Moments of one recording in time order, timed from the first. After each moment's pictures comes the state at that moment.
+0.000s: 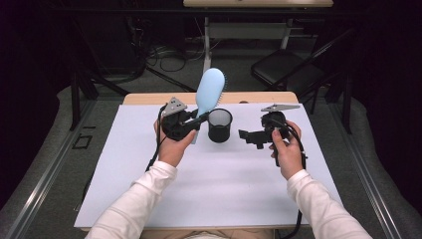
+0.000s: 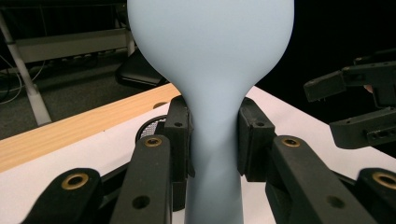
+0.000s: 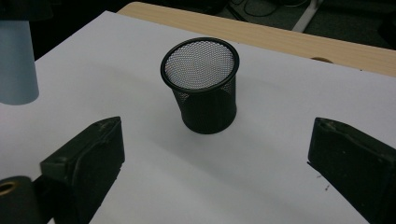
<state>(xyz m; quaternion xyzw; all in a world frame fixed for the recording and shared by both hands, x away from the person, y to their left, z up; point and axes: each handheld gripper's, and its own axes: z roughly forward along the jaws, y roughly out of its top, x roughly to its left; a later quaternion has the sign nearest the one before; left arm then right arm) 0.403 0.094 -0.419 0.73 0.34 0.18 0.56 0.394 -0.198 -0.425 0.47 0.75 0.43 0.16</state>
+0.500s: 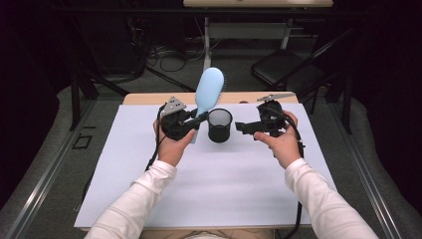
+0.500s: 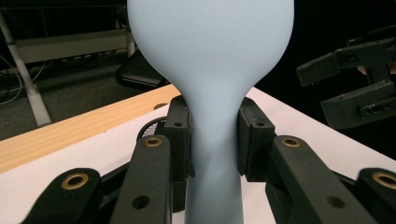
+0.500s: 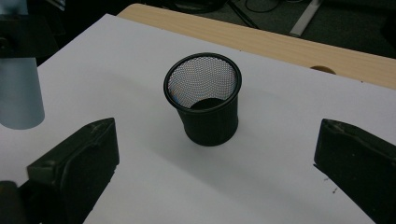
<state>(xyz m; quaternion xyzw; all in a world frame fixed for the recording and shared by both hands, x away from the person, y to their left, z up) 0.403 0.096 -0.418 0.73 0.35 0.18 0.56 0.411 -0.188 -0.404 0.47 0.76 0.42 0.16</state>
